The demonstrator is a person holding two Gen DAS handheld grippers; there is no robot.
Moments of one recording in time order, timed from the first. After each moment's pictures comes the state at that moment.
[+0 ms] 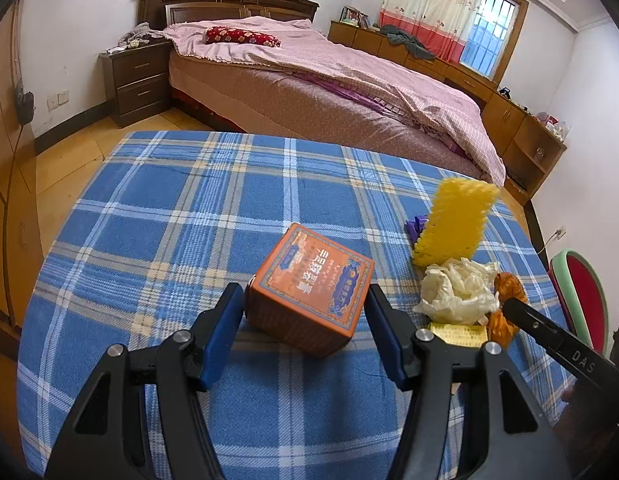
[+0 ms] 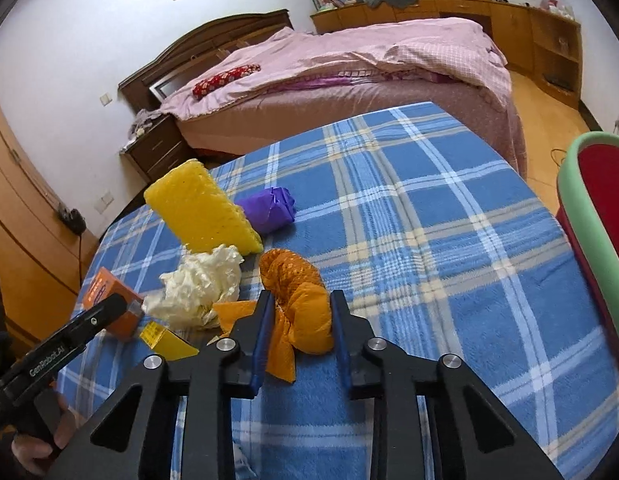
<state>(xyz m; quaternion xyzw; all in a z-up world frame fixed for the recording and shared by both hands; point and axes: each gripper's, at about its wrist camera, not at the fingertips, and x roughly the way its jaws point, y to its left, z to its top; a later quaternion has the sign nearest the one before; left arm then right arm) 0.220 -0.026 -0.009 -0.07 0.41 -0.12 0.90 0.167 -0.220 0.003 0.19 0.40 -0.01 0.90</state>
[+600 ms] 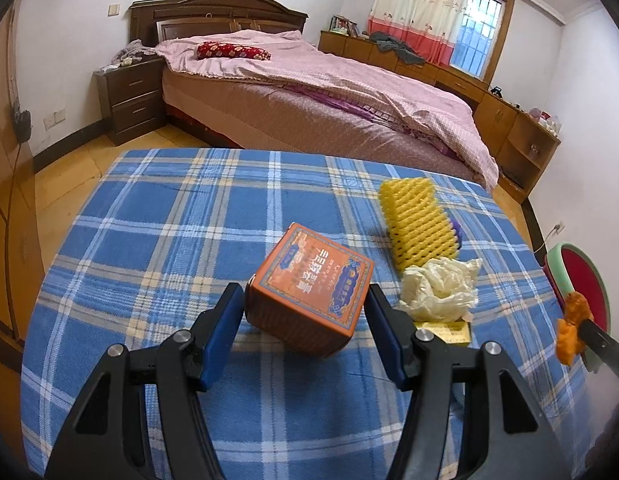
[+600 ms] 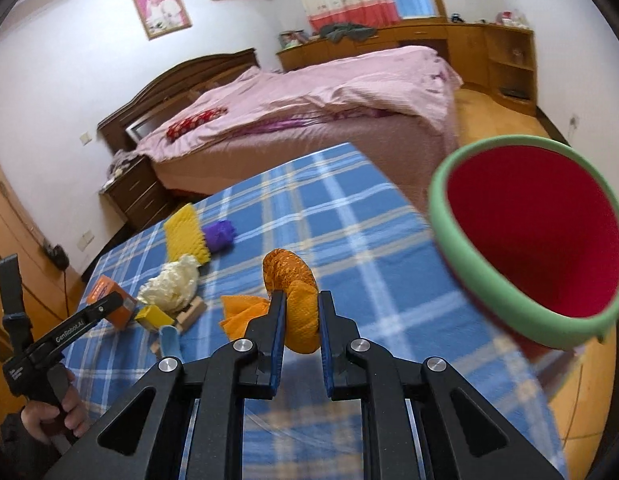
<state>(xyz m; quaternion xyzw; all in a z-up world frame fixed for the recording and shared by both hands) 0.207 -0.041 0.001 -0.05 0.38 -0.13 0.91 0.079 -0.269 0.040 0.20 0.34 -0.08 0.91</state>
